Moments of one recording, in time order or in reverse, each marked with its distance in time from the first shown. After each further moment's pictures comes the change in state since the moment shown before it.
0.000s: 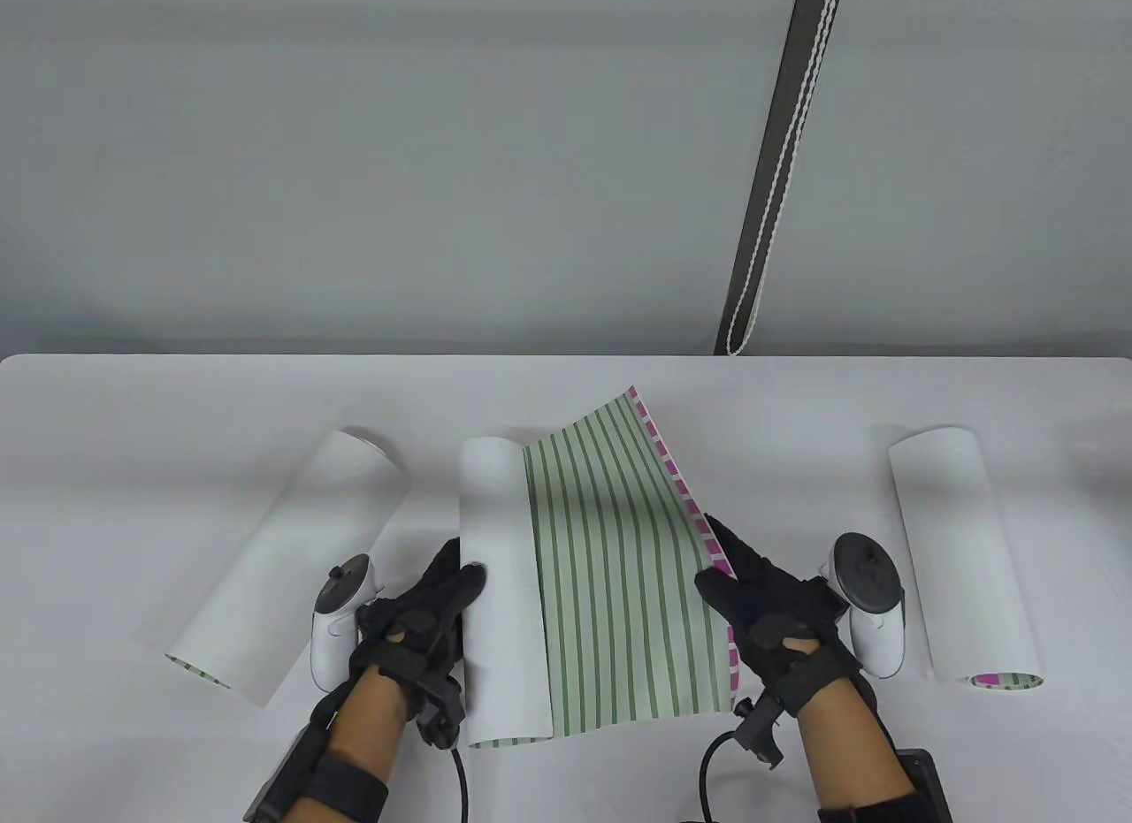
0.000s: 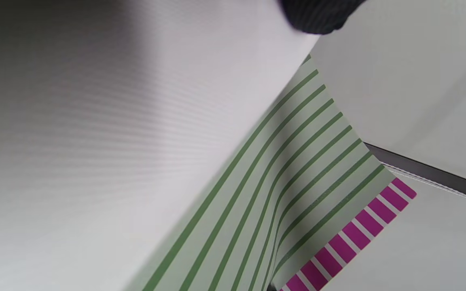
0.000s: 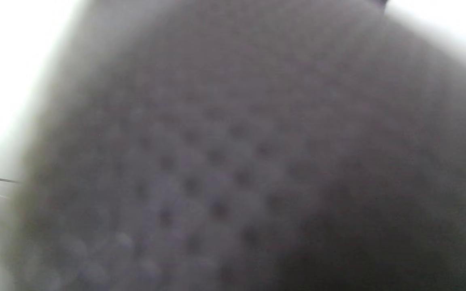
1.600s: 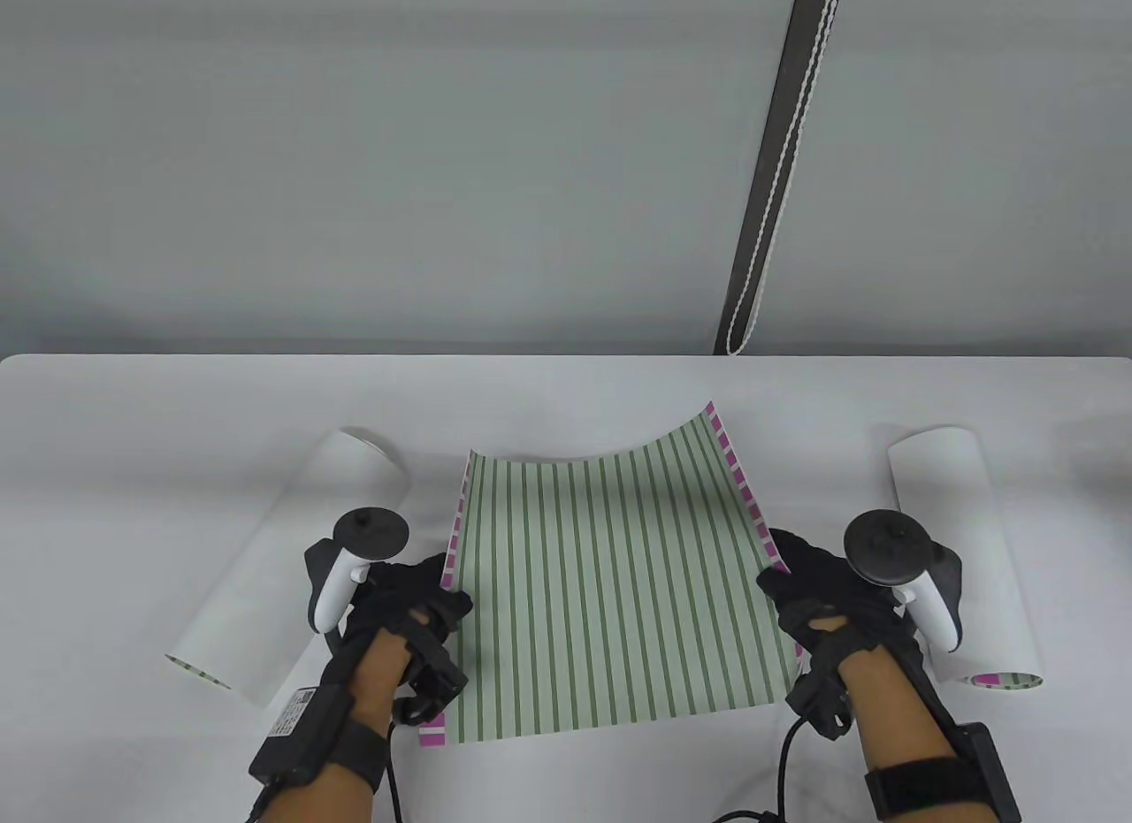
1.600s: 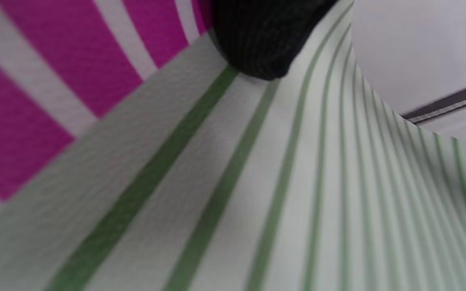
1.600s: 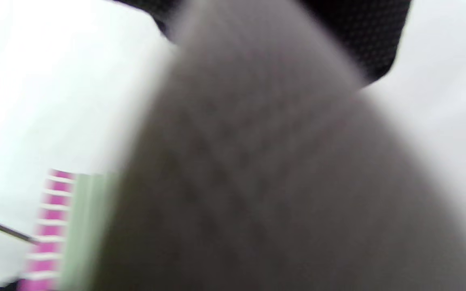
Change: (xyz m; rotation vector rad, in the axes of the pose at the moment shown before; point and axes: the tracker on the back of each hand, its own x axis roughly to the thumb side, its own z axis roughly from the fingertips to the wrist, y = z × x) left_hand 0.046 0.012 -0.016 0.427 0.372 -0.924; right_hand -0.023 -0.066 -0.001 -0.197 0.396 0.714
